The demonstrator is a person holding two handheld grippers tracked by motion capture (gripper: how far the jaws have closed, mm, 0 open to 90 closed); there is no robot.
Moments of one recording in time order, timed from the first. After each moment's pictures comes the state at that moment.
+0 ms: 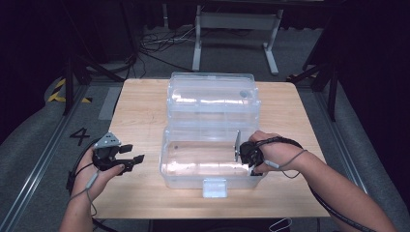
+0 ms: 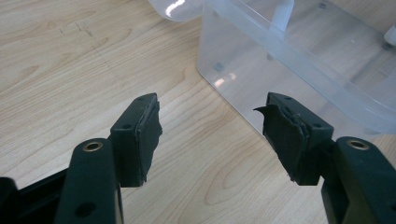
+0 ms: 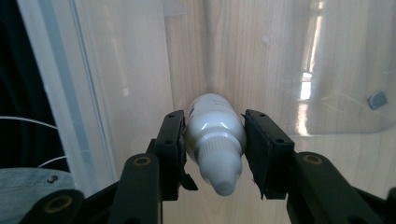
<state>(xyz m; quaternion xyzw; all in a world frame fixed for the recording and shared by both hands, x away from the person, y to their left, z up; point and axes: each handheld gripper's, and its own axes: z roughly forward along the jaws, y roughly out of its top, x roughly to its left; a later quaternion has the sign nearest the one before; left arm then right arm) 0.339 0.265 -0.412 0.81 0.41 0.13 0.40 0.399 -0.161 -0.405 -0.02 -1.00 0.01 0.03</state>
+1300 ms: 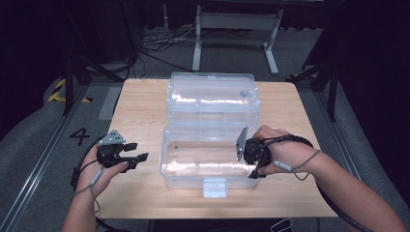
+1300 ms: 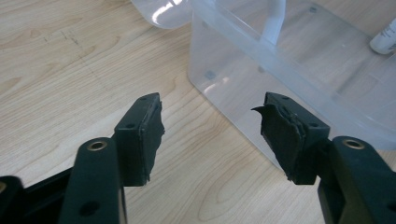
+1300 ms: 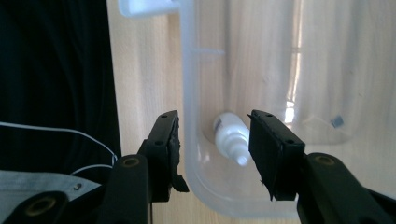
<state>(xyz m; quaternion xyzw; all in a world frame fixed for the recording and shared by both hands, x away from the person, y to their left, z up) 0.348 0.256 -0.411 0.81 0.40 0.12 0.41 0.366 -0.157 -0.345 0.00 -1.00 -0.05 0.00</state>
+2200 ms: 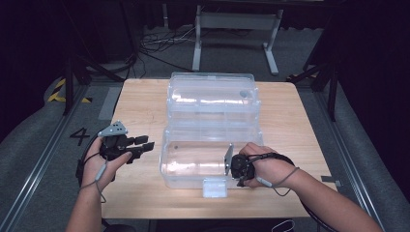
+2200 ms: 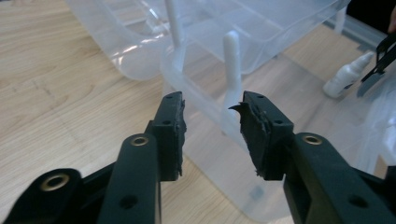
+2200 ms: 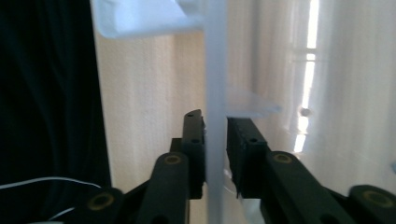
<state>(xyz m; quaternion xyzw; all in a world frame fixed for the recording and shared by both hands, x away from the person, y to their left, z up) 0.362 0.244 -0.391 0.78 0.37 0.10 0.48 0.357 -0.133 -0.403 0.01 -1.00 -0.05 0.01</state>
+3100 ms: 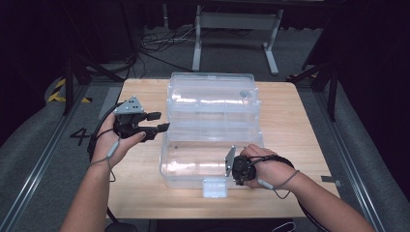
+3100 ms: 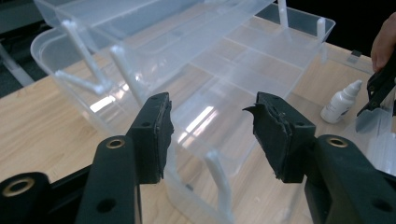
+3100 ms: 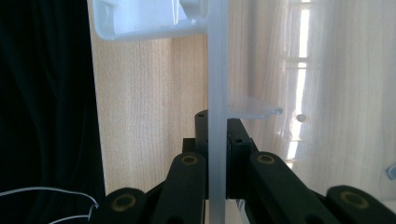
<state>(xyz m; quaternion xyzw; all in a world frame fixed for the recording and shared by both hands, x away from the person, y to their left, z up) 0.395 0.201 -0.331 0.81 0.29 0.14 0.48 0.354 -0.138 -0.406 0.01 -1.00 -0.07 -0.01</state>
